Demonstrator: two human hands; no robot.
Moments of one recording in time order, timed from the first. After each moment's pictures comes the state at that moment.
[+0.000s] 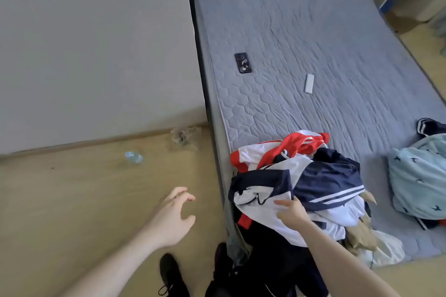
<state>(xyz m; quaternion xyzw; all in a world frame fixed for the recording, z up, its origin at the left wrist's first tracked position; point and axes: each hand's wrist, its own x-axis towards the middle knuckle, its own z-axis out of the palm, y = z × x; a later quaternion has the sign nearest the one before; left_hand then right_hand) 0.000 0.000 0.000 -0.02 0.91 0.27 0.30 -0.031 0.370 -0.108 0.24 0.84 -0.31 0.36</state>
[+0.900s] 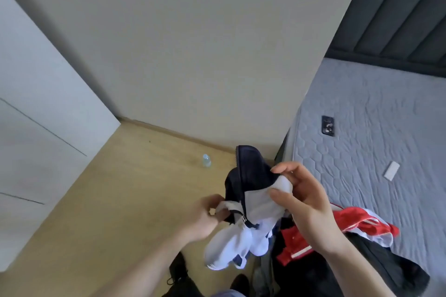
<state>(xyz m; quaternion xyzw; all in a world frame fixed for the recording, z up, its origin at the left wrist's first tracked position) 0.113 -0.057 0.138 -0.23 0.82 0.51 0.10 0.004 0.159 0.268 -0.22 0.62 -0.71 0.26</state>
